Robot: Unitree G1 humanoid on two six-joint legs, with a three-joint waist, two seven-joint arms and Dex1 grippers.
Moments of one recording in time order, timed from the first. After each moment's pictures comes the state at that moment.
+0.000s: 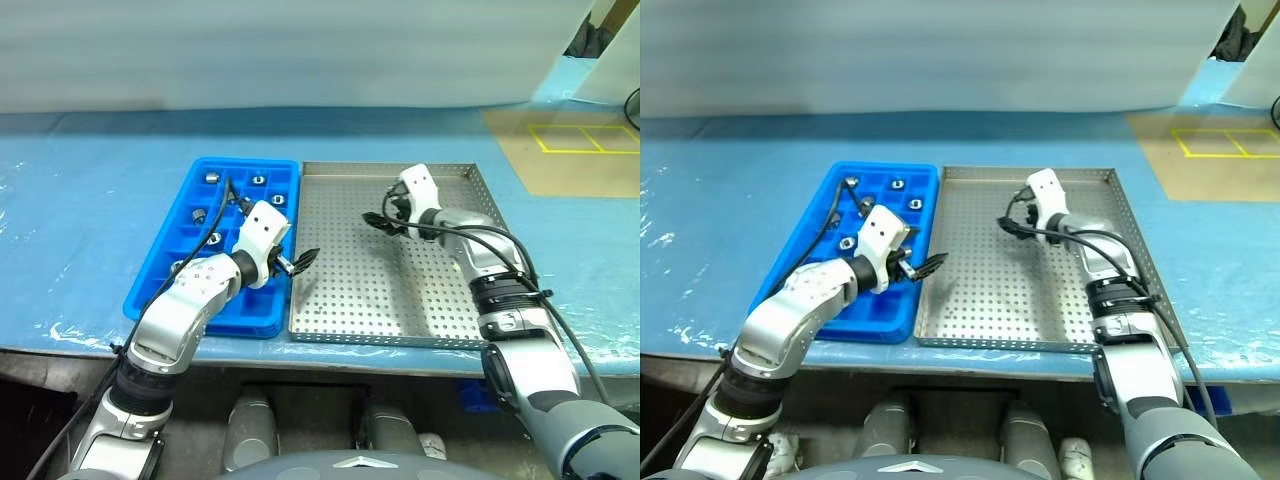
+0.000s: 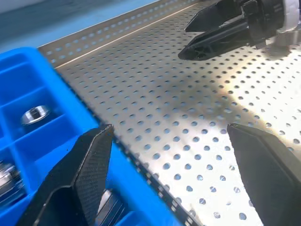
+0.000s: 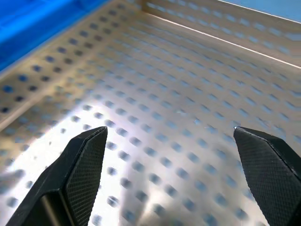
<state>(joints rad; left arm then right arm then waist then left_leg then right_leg) -0.35 0.37 -0.19 -0.36 -0.26 0.73 -0.48 -0.72 -0.39 -0.01 0.41 0.09 0.65 0.58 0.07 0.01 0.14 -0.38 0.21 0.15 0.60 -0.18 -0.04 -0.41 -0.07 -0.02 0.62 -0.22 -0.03</state>
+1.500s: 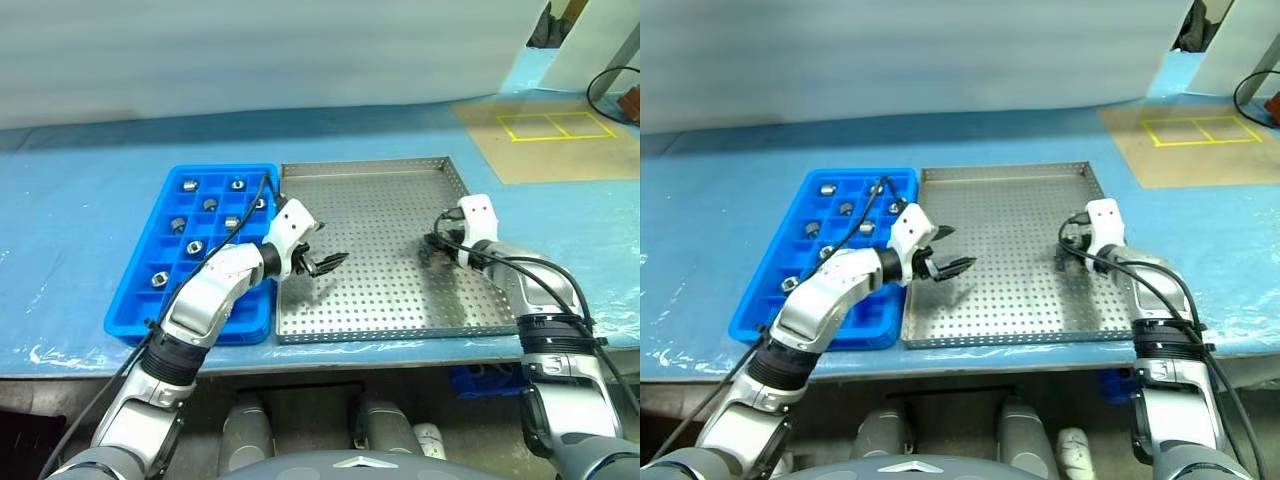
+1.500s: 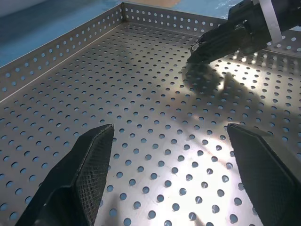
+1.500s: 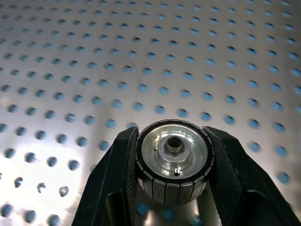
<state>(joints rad) -0.42 0.32 -0.25 -0.19 -0.21 0.57 -0.64 -0.52 -0.46 -0.11 0.24 0.17 0.78 0.48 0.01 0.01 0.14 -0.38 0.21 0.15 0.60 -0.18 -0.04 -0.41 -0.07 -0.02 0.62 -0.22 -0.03</state>
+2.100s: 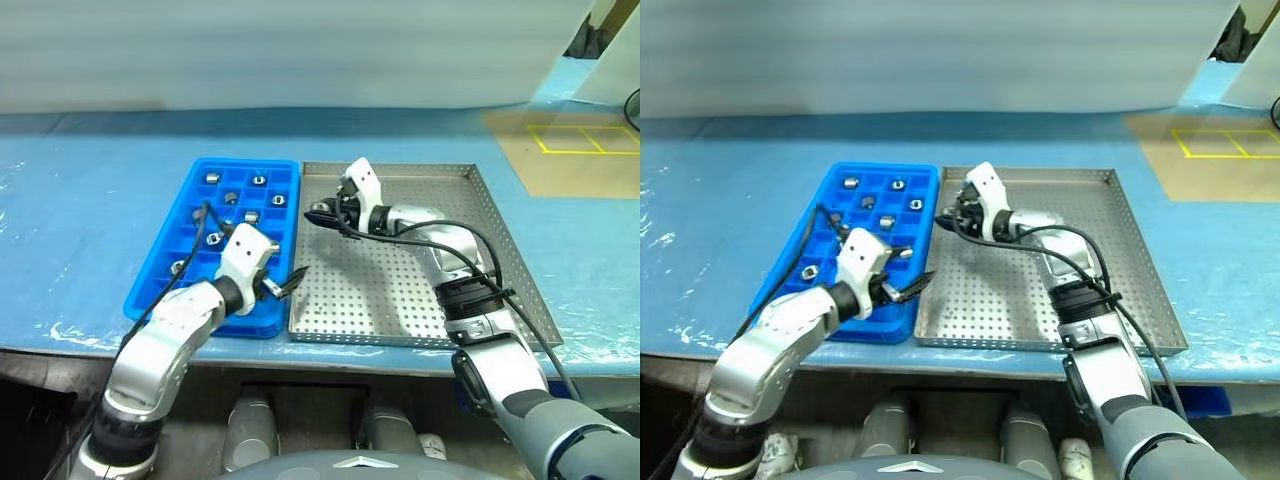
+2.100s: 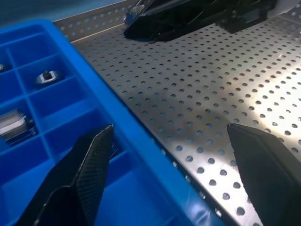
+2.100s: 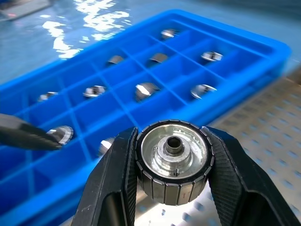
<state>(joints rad) -0.07 0.38 -0.07 -0.64 -0.26 0.83 -0.43 -0.76 -0.22 0.15 0.23 0.25 0.69 0.79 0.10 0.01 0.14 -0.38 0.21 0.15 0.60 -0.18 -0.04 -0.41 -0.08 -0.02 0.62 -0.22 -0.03</state>
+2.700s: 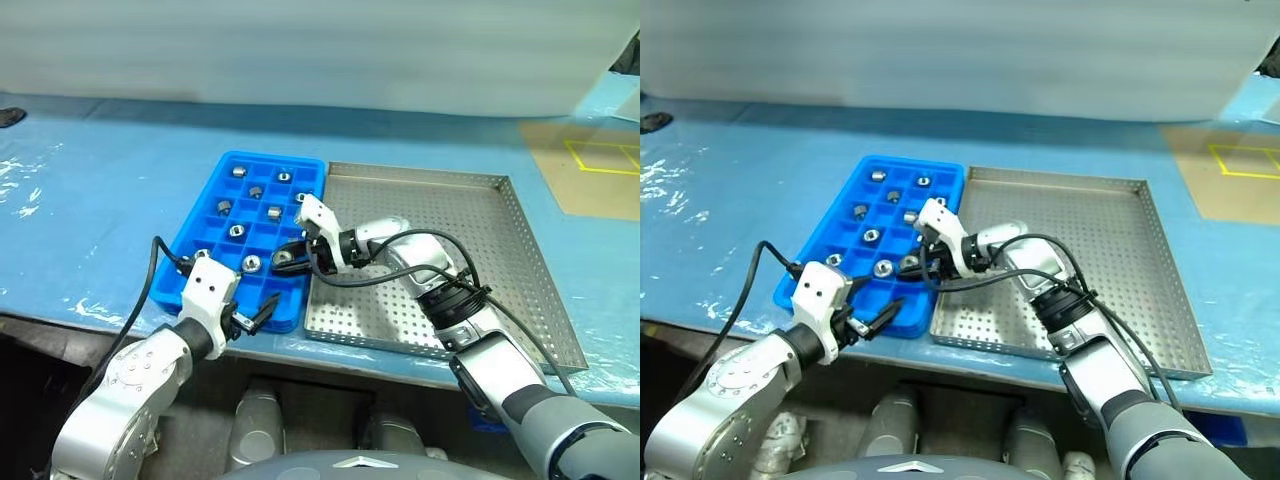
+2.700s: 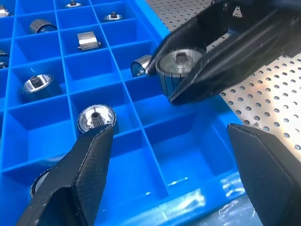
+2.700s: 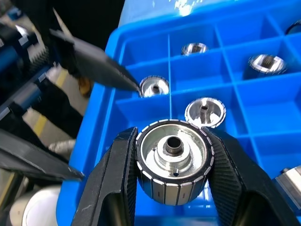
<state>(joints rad) 0.20 0.40 0.05 -0.90 -0.37 0.93 -0.34 -0.77 -0.25 0.43 0.20 0.23 0.70 1.05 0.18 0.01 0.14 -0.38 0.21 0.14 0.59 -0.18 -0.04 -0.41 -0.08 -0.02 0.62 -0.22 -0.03</state>
